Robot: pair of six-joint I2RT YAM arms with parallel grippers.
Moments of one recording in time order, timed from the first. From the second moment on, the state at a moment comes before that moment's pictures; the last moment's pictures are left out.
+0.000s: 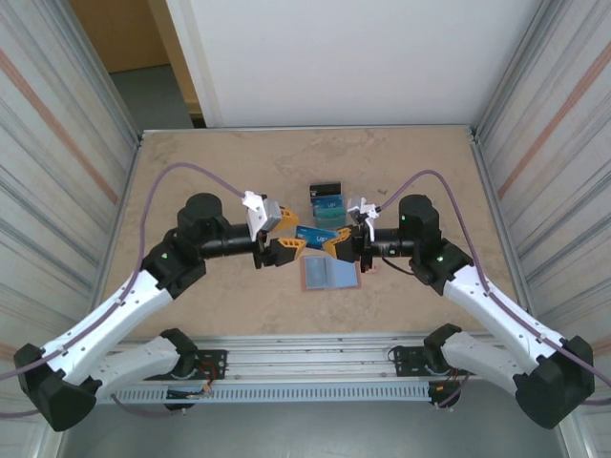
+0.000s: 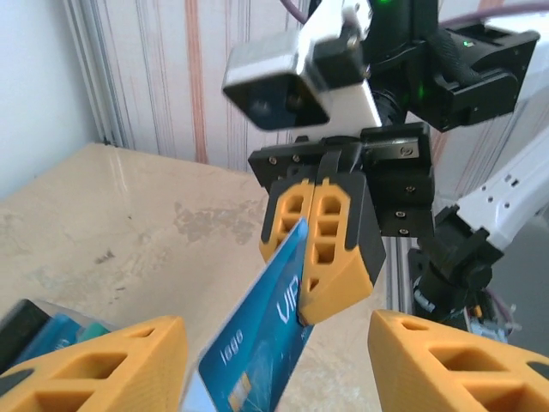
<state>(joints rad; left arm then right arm) -0.70 0.97 0.95 -0.21 0.61 0.12 0.57 0.97 0.75 -0.09 -0.87 0.12</state>
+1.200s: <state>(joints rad) -0.75 1.31 1.23 -0.66 0.58 0.42 0.60 1.06 0.82 -0.34 -0.78 -0.01</state>
